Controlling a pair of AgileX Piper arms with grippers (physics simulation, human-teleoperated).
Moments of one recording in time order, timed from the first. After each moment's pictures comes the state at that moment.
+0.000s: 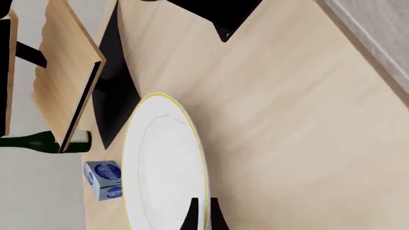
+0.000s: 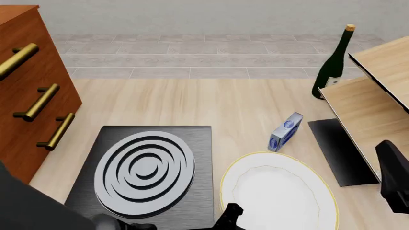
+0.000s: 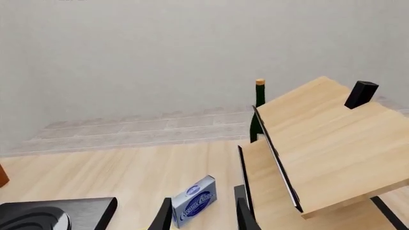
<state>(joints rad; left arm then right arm) -1.25 1.87 -0.56 -0.66 1.10 0.04 0.00 -0.03 -0.01 0.12</state>
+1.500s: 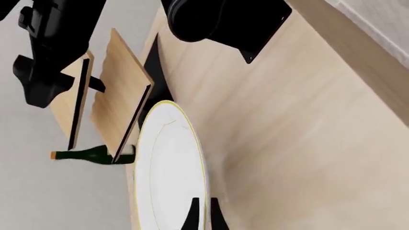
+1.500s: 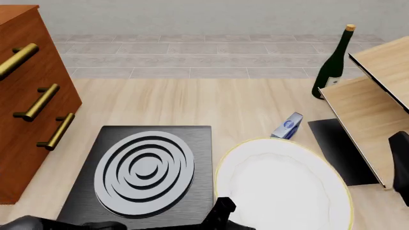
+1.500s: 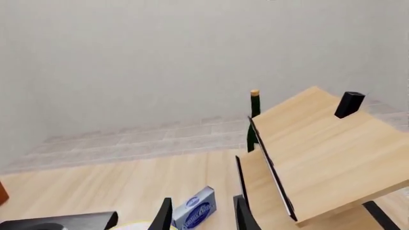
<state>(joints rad) -1.30 1.58 -0.48 -0.56 1.18 0.01 0.00 -0.09 0.01 0.15</state>
